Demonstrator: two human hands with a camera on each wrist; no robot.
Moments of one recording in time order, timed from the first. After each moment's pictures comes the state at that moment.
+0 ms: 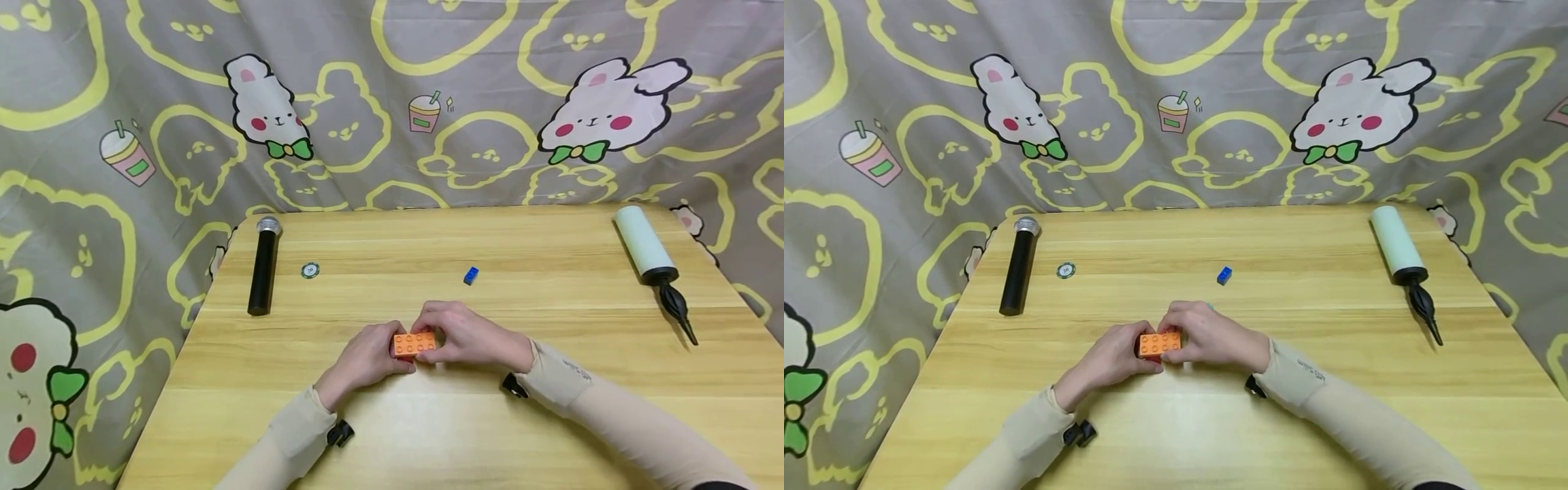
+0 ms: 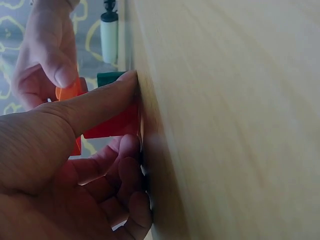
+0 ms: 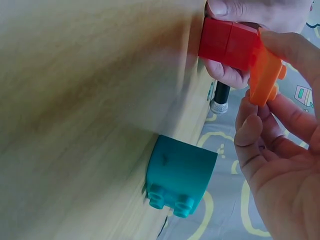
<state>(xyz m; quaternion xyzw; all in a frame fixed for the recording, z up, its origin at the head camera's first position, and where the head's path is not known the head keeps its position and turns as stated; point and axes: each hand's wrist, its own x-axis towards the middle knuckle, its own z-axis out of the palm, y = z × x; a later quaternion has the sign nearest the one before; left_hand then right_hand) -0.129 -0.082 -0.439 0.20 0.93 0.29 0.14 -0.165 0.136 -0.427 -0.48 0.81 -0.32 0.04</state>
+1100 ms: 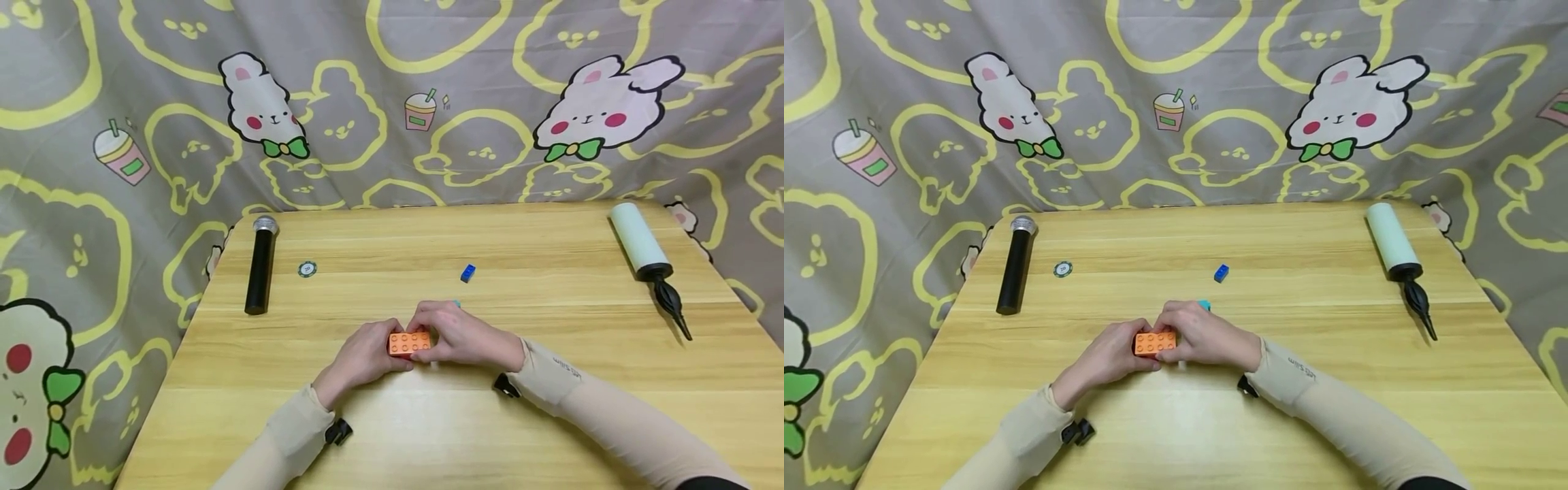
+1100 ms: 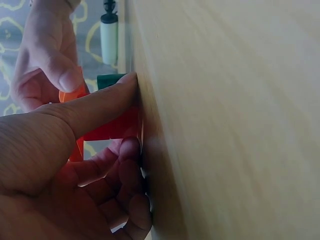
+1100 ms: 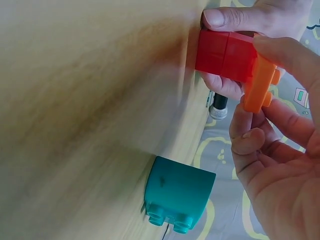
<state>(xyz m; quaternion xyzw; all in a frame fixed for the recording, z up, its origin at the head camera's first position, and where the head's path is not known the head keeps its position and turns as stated) -0.129 -0.082 -0.439 0.20 0.92 0.29 0.14 -0.161 0.129 -0.426 -0.46 0.82 -0.34 0.06</state>
